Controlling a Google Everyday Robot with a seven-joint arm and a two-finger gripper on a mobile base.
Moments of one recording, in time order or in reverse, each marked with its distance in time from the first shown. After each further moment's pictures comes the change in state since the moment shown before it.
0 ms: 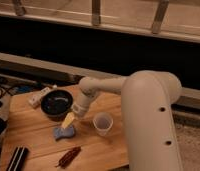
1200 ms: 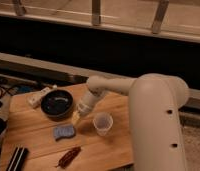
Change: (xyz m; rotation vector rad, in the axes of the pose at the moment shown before) arm 0.011 -0.005 -0.019 -0.029 -0.029 0.069
